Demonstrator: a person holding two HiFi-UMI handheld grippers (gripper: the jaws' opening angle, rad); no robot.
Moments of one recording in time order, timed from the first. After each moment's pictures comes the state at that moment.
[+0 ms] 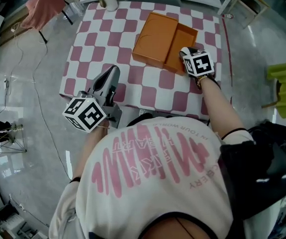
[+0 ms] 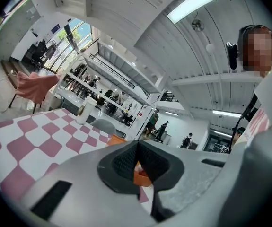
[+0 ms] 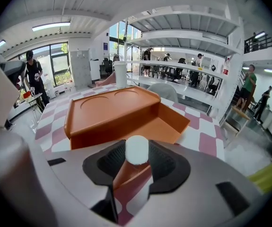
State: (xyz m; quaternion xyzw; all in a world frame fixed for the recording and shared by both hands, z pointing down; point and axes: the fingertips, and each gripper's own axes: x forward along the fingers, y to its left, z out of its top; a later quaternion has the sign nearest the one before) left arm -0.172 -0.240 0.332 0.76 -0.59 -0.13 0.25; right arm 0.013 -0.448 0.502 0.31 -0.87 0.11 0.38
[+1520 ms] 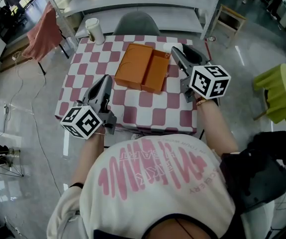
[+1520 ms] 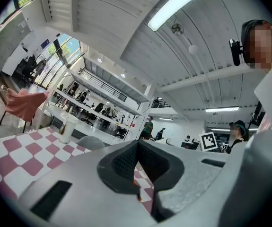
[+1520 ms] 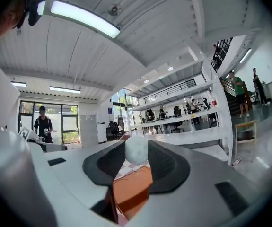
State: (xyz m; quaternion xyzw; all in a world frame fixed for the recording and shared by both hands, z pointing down) left arm -0.105 -0.251 0.253 0.78 -0.59 -0.14 0.15; right arm 0.081 -0.406 0.235 0.32 -0.94 0.10 -0.01
